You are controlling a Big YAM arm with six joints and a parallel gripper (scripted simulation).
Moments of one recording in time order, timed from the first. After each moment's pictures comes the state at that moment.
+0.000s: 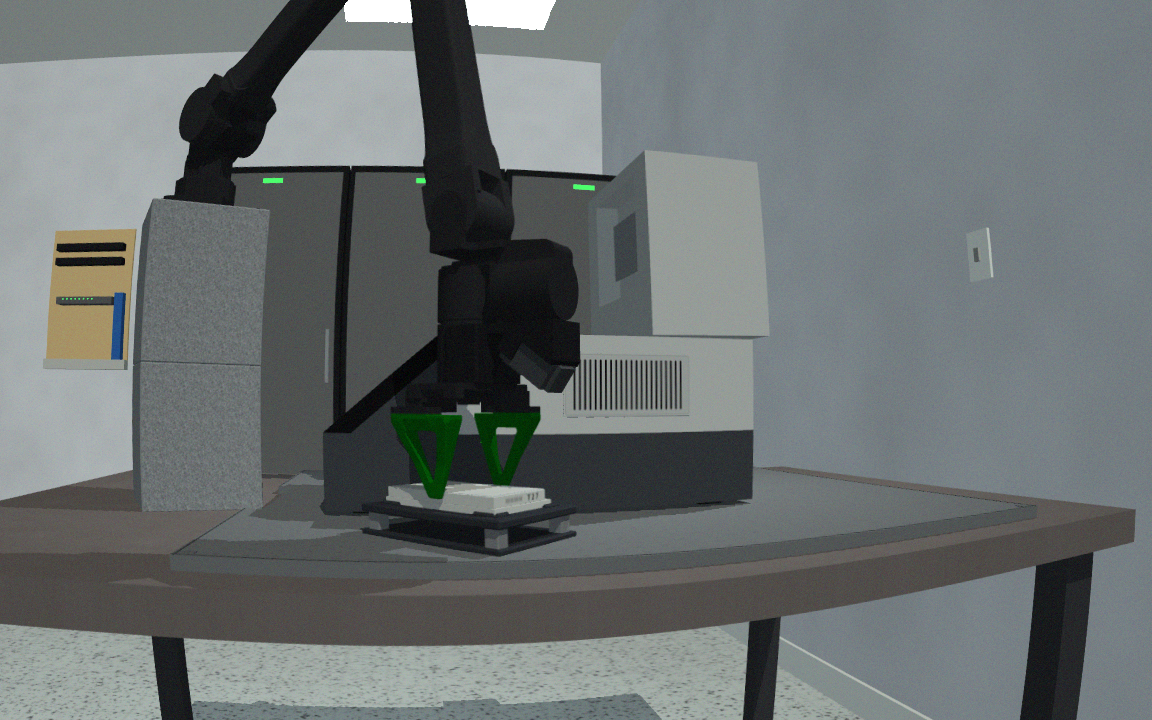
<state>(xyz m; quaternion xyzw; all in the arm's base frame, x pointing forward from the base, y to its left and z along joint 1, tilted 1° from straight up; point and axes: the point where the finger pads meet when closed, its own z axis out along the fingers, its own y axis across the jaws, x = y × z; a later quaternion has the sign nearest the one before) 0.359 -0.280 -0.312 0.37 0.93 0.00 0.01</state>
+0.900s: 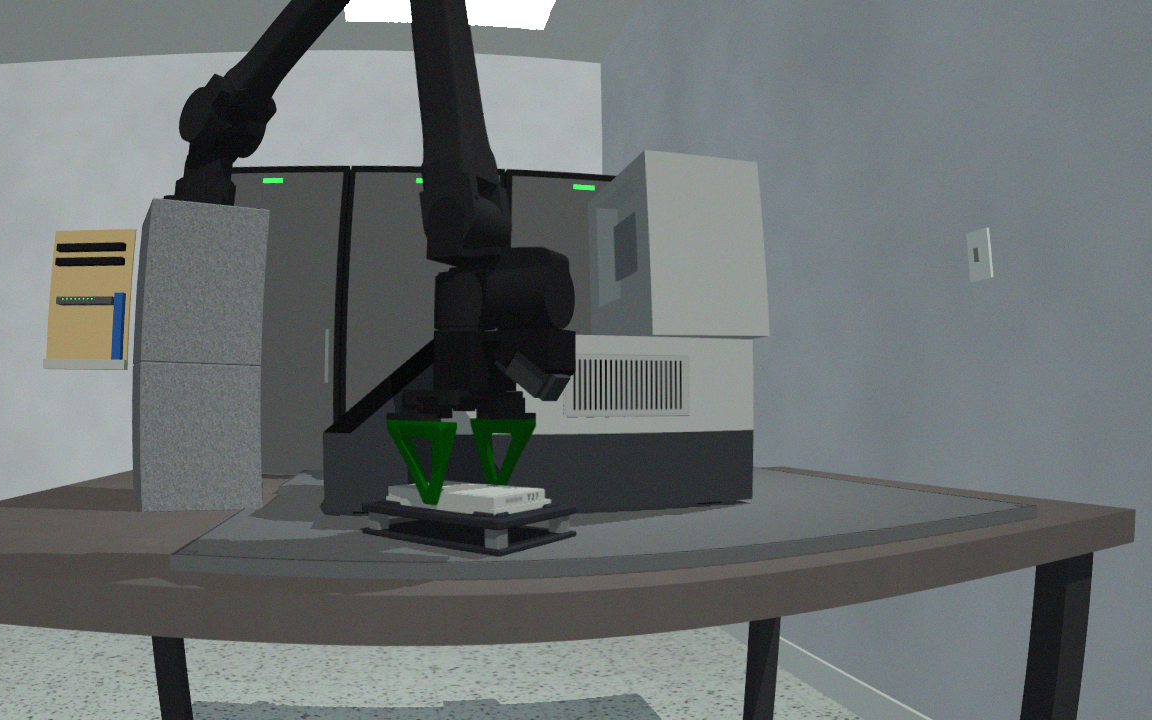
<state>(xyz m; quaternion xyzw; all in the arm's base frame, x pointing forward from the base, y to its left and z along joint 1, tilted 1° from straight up) 0.354 -0.276 -0.318 0.37 0.93 0.00 0.00</state>
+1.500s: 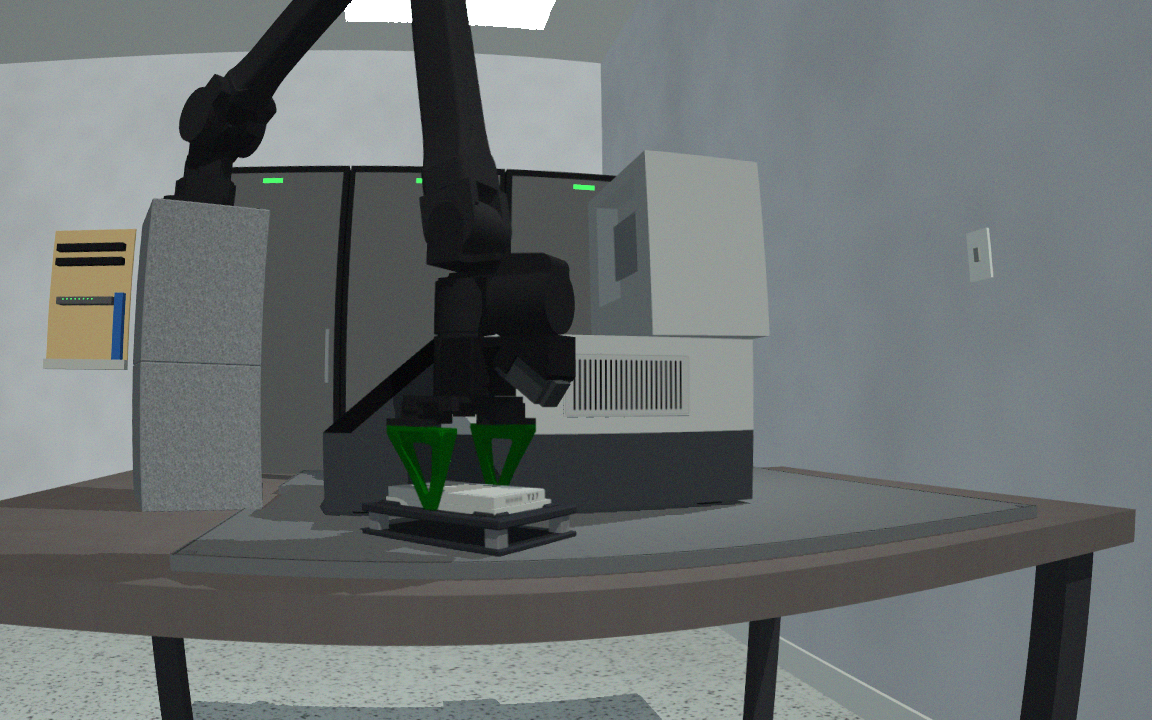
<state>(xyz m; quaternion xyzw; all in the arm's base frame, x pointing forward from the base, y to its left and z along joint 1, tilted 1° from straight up) 0.354 -0.276 -0.323 0.37 0.93 0.00 0.00</state>
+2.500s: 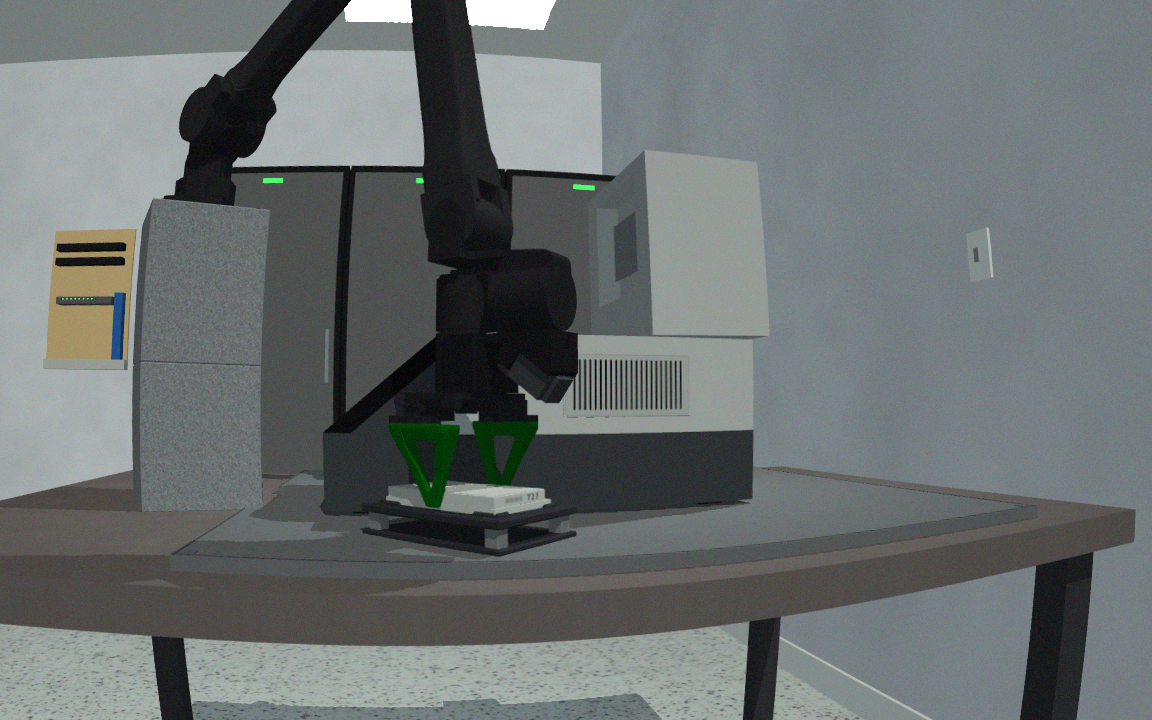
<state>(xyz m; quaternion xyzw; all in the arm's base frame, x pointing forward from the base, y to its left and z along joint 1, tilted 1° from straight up) 0.356 -0.278 -0.320 0.37 0.93 0.00 0.01</state>
